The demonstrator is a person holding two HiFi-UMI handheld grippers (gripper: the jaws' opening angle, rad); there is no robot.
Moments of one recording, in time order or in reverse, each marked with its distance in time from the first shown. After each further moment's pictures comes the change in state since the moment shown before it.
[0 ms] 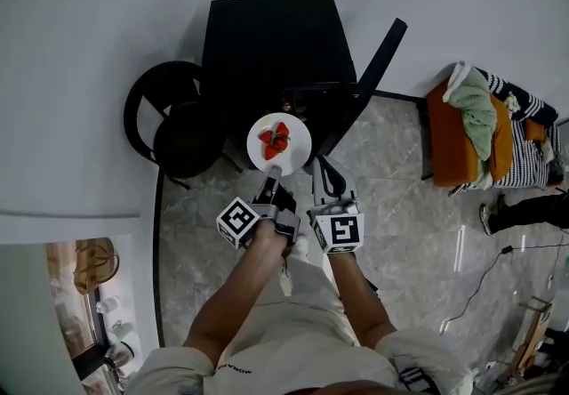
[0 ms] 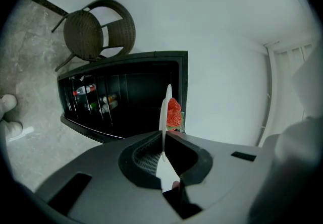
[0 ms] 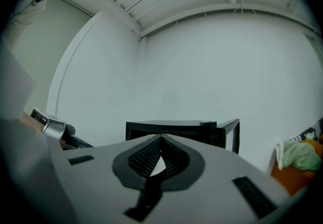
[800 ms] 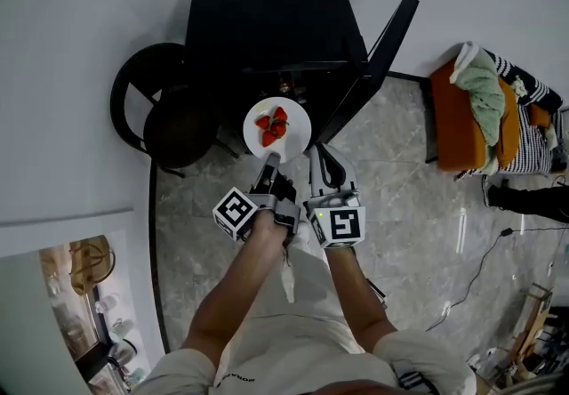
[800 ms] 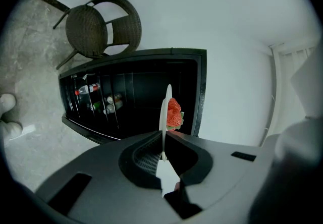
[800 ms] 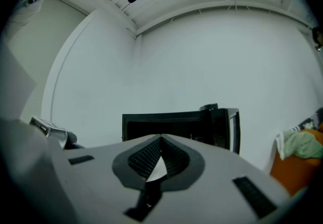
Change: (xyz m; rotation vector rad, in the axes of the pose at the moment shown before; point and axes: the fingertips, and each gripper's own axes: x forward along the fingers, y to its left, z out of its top) left arm 0.022 0.048 0.011 -0.019 0.006 0.017; right arm 0.020 0.001 -0.042 0.046 0.006 -0.029
